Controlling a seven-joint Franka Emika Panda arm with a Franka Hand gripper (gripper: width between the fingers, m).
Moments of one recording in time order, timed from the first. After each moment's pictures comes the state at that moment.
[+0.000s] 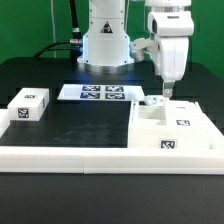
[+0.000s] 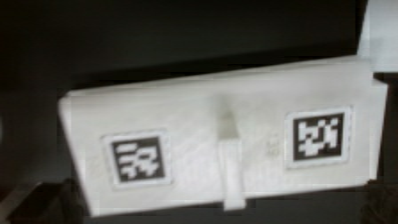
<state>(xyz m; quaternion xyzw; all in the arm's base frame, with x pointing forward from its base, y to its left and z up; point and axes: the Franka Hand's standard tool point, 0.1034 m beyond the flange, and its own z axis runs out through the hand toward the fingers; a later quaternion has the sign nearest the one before) 0.402 0.105 0.036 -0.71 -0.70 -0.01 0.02</state>
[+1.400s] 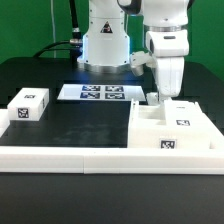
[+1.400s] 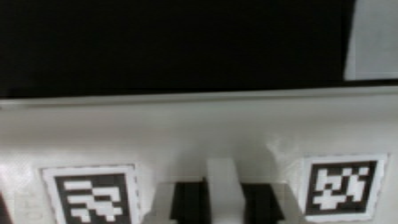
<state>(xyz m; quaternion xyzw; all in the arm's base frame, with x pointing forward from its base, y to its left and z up) 0.391 0.111 0.011 -0.72 -0.69 -0.01 0.04</state>
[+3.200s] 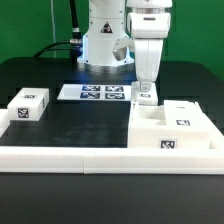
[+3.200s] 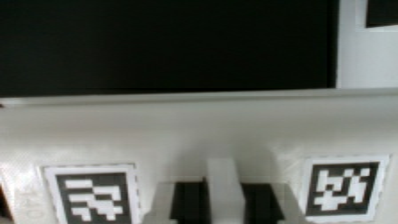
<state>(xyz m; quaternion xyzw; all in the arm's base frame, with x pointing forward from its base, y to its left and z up) 0.409 0.068 0.045 -0.75 -0.67 0.00 0.02</state>
